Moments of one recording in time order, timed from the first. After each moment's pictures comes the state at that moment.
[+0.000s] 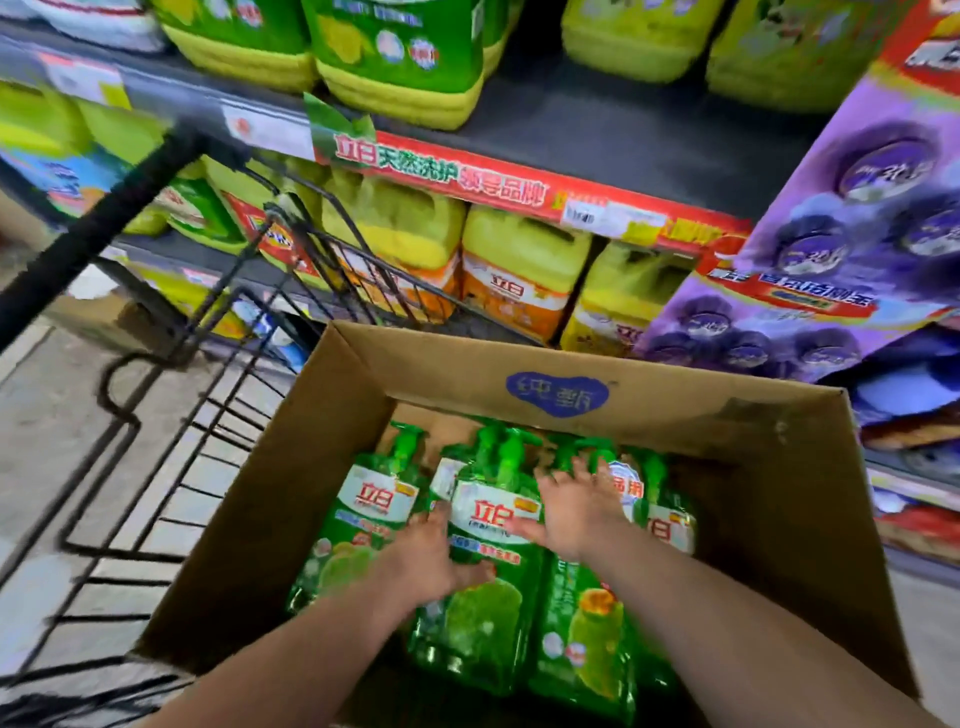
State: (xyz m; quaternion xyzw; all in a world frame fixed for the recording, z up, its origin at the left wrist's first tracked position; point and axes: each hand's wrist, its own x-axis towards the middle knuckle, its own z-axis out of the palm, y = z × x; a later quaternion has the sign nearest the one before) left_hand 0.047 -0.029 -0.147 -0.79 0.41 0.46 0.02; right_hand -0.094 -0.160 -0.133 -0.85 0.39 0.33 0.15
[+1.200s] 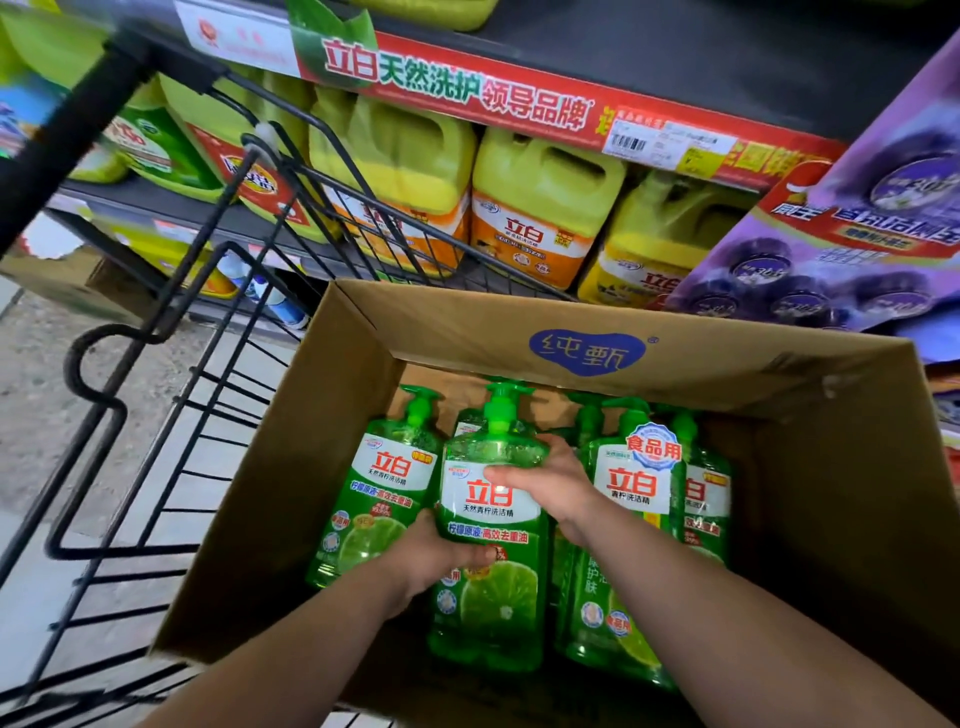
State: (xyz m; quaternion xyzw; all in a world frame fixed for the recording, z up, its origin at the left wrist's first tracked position) left_hand 0.065 0.000 -0.164 -0.69 0.12 0.68 -0.22; right_hand -0.052 -0.126 -0.152 -0.47 0.62 0.01 0.63
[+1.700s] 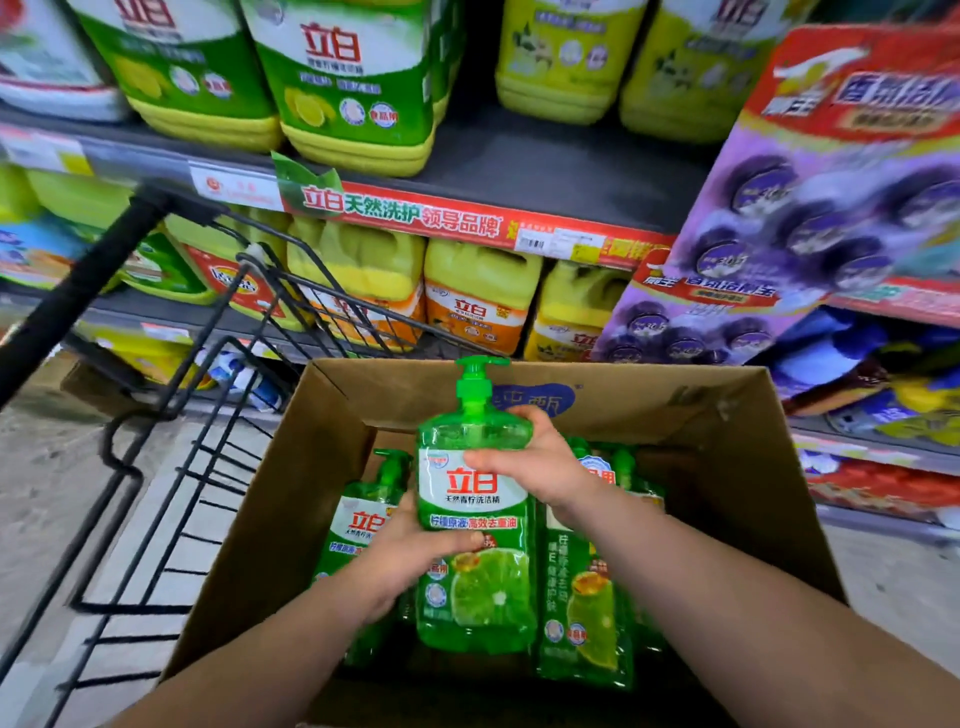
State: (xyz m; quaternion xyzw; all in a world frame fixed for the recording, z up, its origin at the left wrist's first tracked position) left_hand 0.073 -0.026 -0.094 -0.66 0.20 0.64 -0.35; right_hand -0.056 -0.151 -0.059 -0.51 0.55 -0.12 0.66
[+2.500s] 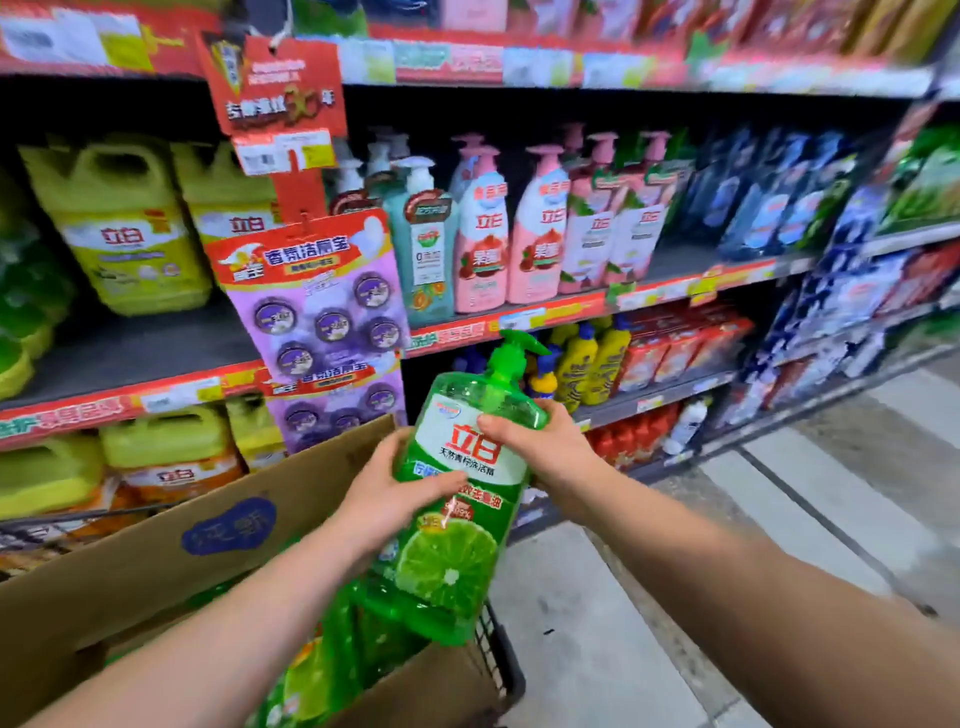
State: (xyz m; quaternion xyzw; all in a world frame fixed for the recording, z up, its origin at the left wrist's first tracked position) left_hand -0.212 -0.091 0.075 -0.51 0.47 0.60 -0.39; right_hand -0.387 -0.103 0.107 -0.39 0.60 -0.47 0.52
